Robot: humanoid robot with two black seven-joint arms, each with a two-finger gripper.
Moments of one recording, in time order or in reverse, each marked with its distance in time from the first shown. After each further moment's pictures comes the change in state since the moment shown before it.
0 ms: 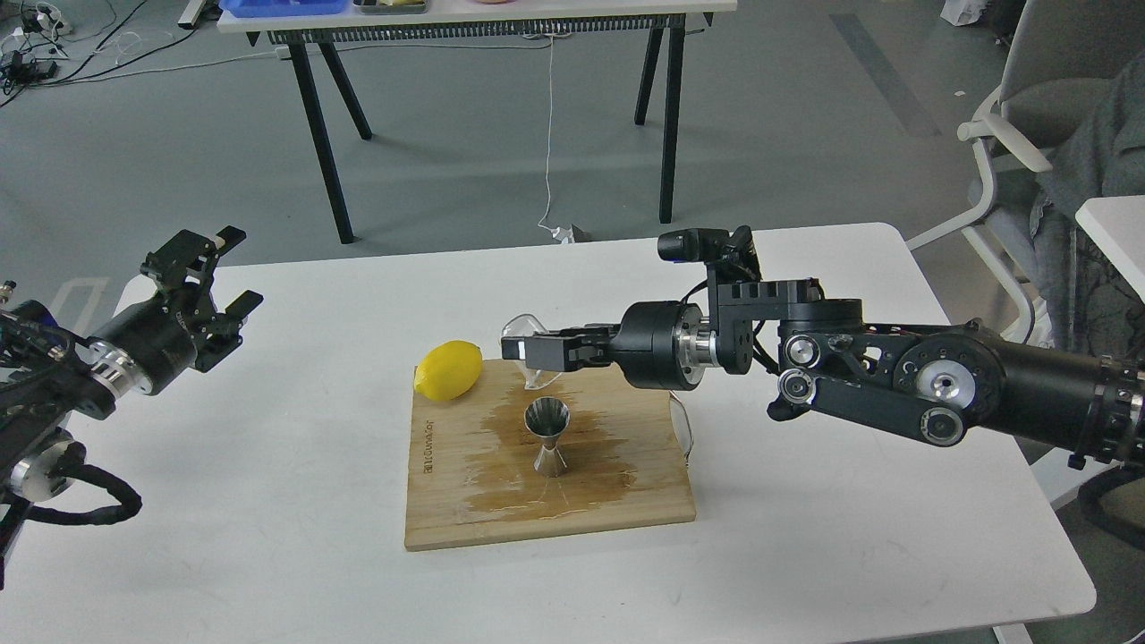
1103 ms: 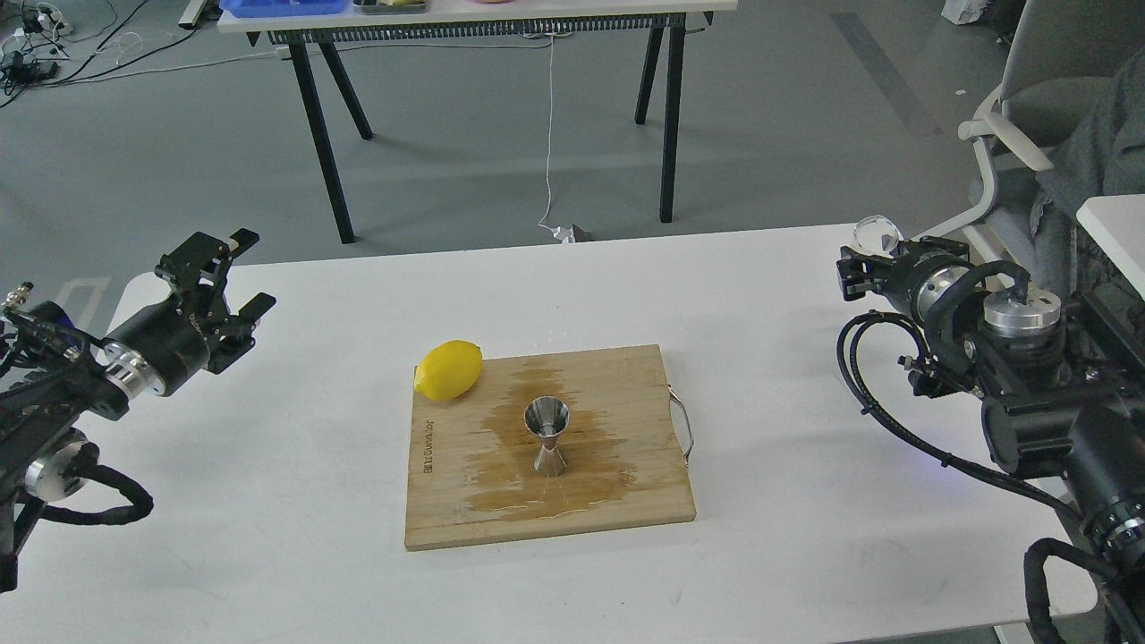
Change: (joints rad) left arm 0.000 -0.015 0.005 0.000 0.003 0.000 0.000; right arm -0.451 0.103 1.123 -0.510 1.553 -0.554 -0.278
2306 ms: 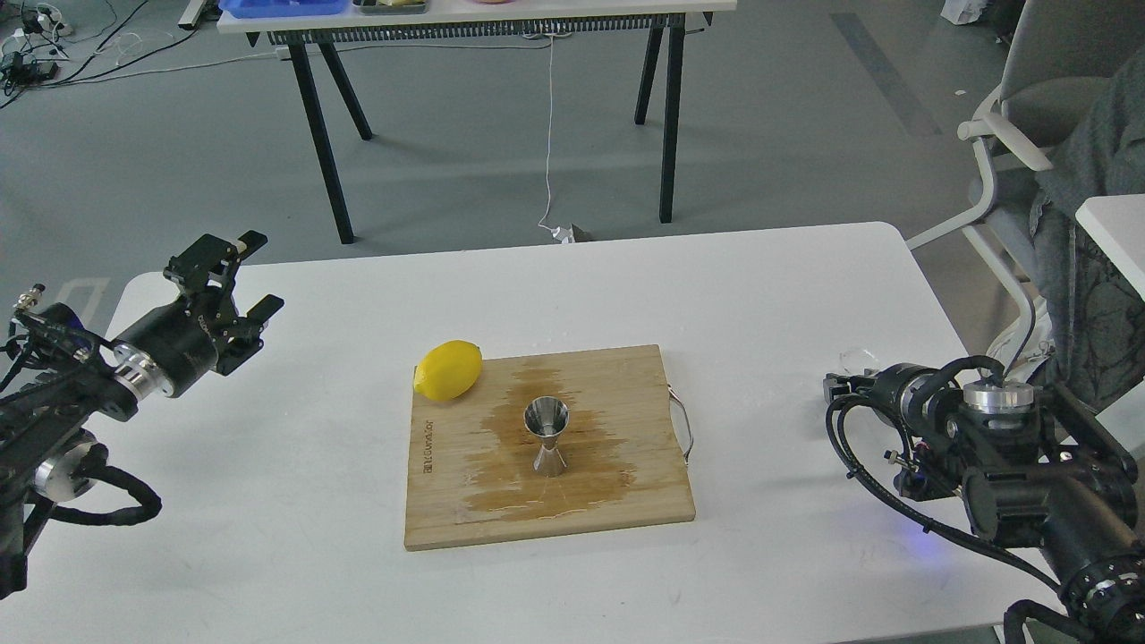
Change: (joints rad) left arm 0.000 -0.013 0.000 0.000 0.000 0.000 0.000; right arm -0.105 0.073 0.005 -0.078 0.012 -0.106 -0.037
